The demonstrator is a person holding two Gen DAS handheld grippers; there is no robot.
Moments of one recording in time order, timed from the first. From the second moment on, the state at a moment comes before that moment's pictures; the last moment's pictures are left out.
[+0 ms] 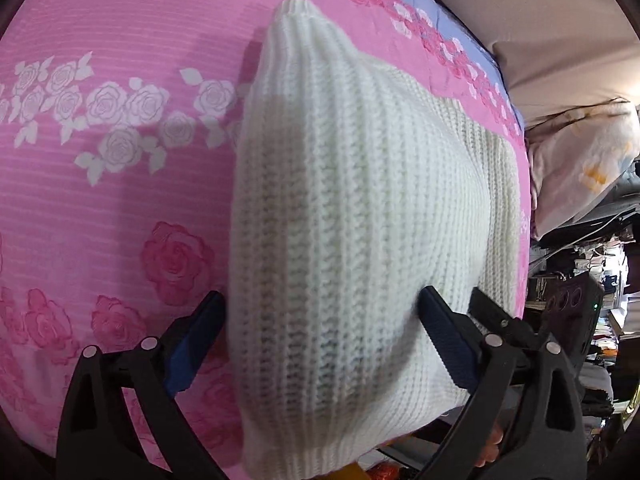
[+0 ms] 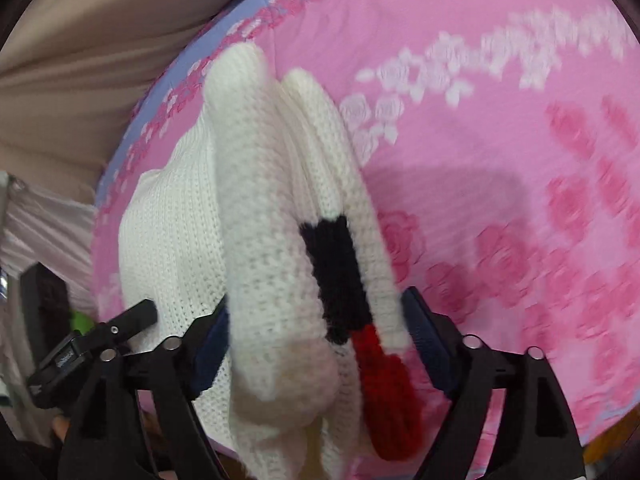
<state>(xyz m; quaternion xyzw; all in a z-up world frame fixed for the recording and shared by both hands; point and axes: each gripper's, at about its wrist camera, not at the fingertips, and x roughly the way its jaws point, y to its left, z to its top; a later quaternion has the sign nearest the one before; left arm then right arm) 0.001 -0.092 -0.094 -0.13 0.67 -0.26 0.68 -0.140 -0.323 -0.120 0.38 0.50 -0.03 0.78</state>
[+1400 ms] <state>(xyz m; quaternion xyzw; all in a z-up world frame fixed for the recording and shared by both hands) 0.023 -0.203 -0.062 0.01 0.64 -0.29 0.71 -0.125 -0.357 -0.117 0.41 0.45 -0.05 0.79</state>
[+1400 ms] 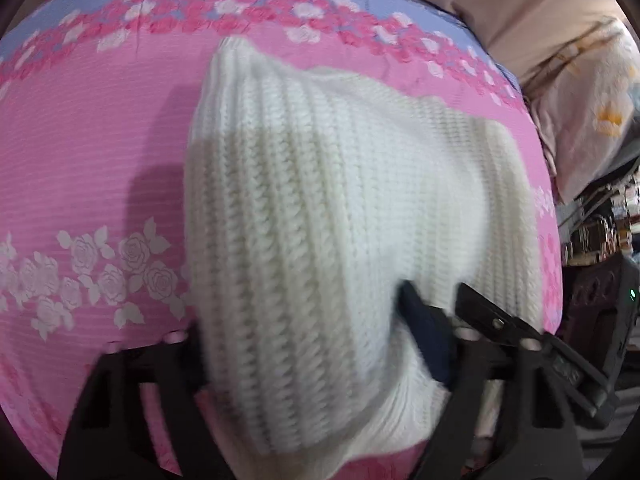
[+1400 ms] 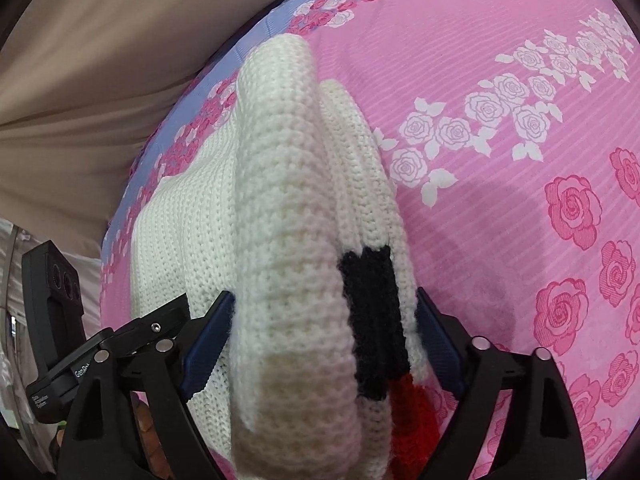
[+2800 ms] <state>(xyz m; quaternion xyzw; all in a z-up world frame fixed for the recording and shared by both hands) 0.097 -0.010 -0.014 -0.05 0.58 -0.20 0.79 -0.025 -0.236 -0.013 0.23 0.43 -0.08 0.87</state>
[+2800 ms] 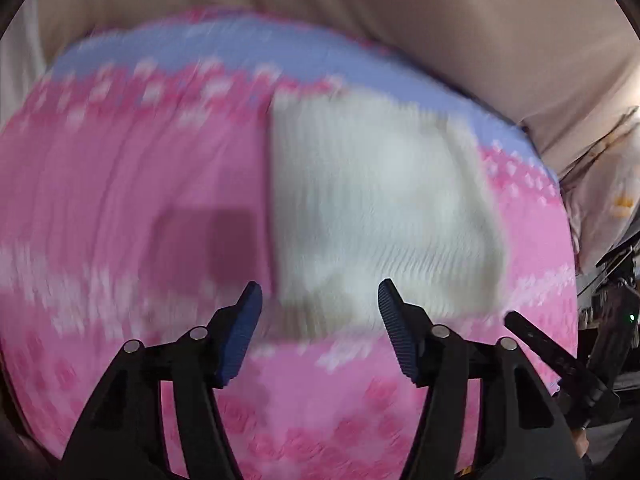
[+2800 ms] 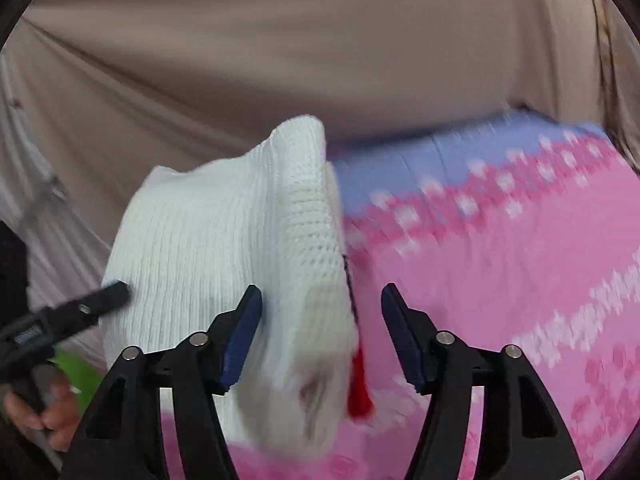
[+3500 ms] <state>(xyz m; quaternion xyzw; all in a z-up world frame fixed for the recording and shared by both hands) 0.116 -0.010 -0.084 -0.03 0.63 -0.15 0.77 0.003 -0.230 -0.061 0.31 0.44 0.04 0.84</state>
